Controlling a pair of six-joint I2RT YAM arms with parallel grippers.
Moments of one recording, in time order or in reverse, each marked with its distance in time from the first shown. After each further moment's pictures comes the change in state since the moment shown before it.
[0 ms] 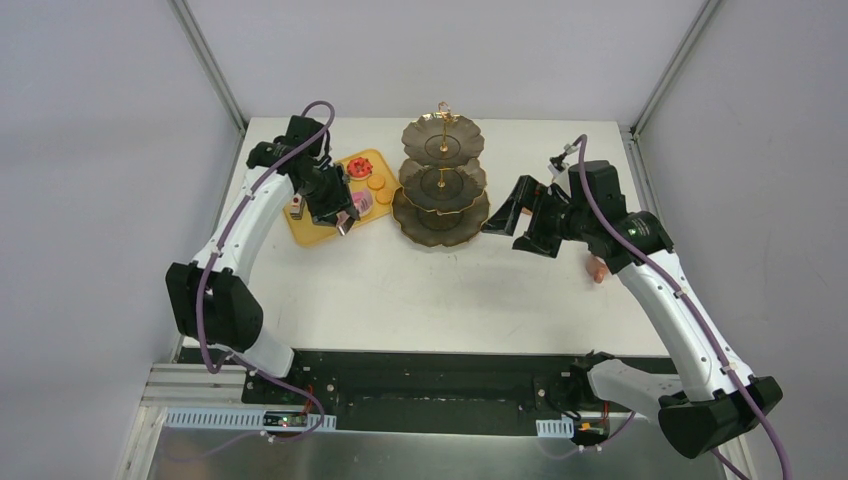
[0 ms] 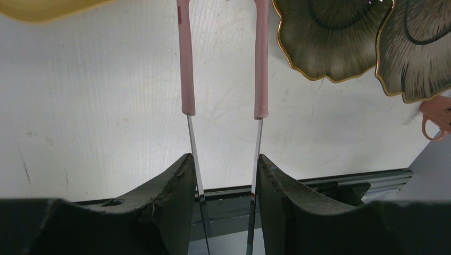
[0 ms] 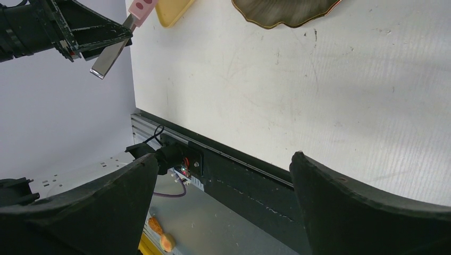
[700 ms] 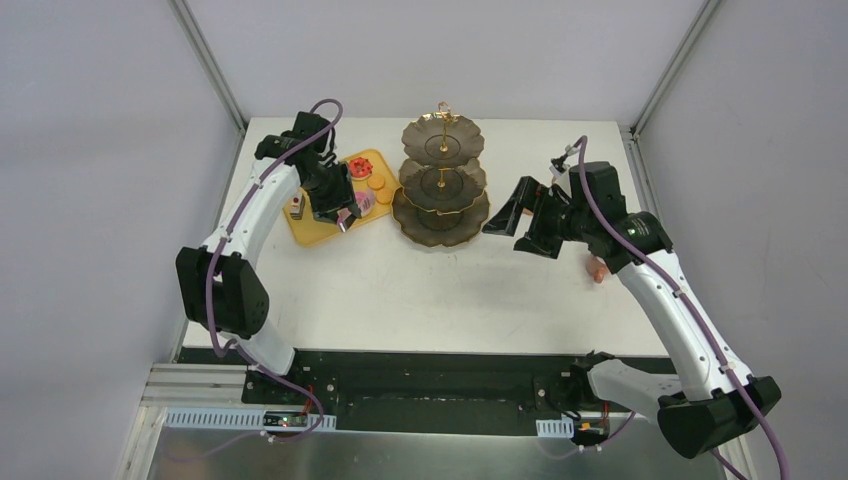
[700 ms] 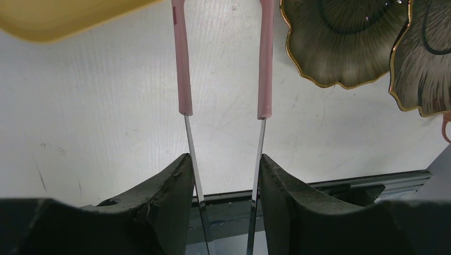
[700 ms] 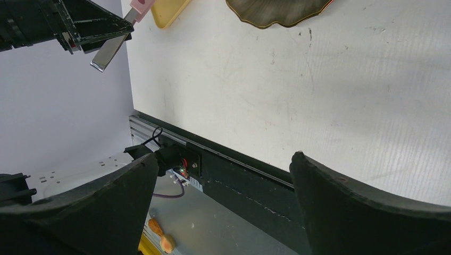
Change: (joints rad) left arm 0.000 0.084 0.054 -0.007 -0.011 0.046; right arm -0.013 0.000 -0.013 0.002 -0.001 -0.002
